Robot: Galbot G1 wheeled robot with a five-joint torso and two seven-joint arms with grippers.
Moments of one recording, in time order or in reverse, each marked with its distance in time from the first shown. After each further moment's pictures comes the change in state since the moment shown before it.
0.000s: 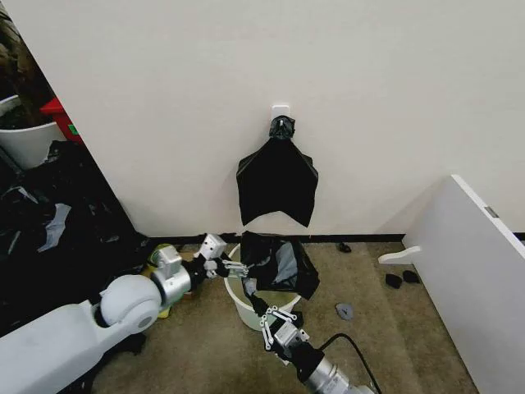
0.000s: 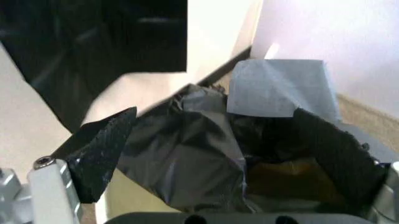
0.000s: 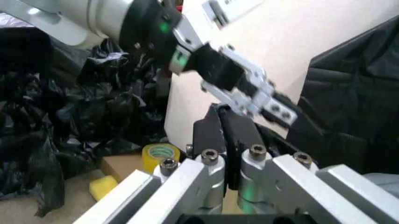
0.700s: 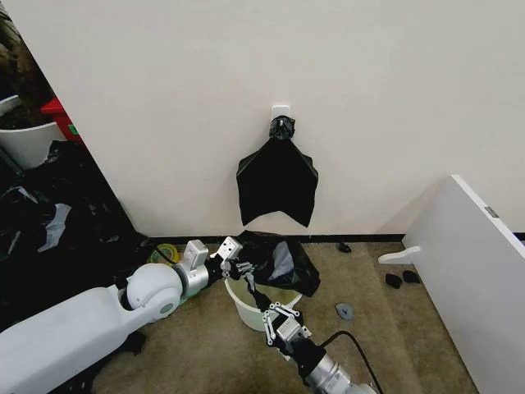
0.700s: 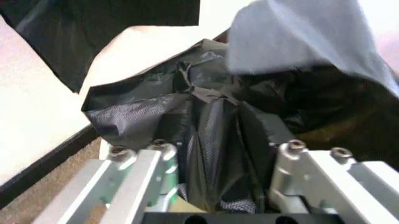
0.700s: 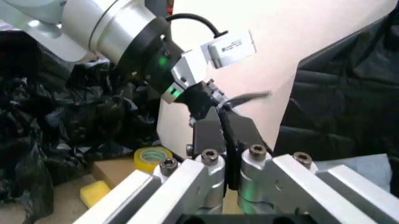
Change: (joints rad) left arm -0.087 -0.038 0.073 0.037 -0.031 0.161 -0.068; right arm 0.009 0.006 0.006 0.004 0.010 -0.008 0.016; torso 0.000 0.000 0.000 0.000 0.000
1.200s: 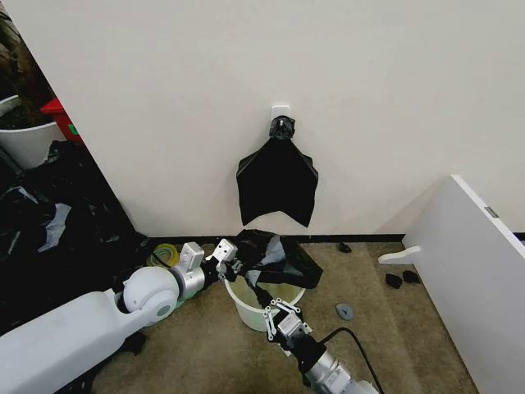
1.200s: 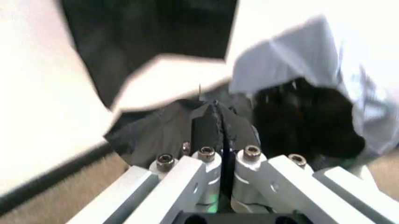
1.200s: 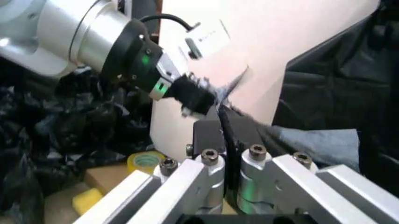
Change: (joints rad) left arm 0.140 -0.025 -0.144 -0.007 -0.005 -0.079 -0.049; right arm 0.002 0.006 0.003 0.010 0.020 -0.011 0.017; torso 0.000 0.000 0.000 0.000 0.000
